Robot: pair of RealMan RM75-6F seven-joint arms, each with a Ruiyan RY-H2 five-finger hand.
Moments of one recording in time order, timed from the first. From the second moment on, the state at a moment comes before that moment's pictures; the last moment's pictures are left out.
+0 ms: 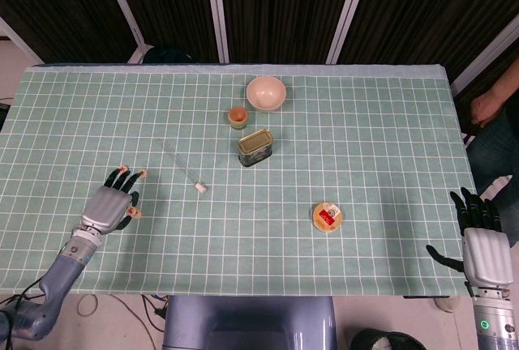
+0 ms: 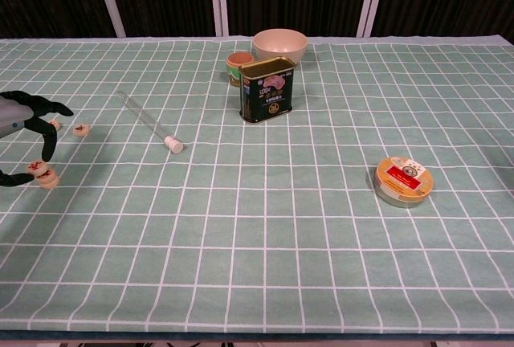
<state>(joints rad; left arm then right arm) -0.55 -1.39 0.03 -1.42 1.25 1.02 0.40 0.05 -1.20 0.11 -1.66 -1.41 1.52 -0.17</state>
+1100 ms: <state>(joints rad) -0.54 -1.41 0.01 -1.40 1.26 1.00 0.44 0.05 -1.20 0.12 -1.66 -1.41 1.52 -0.17</state>
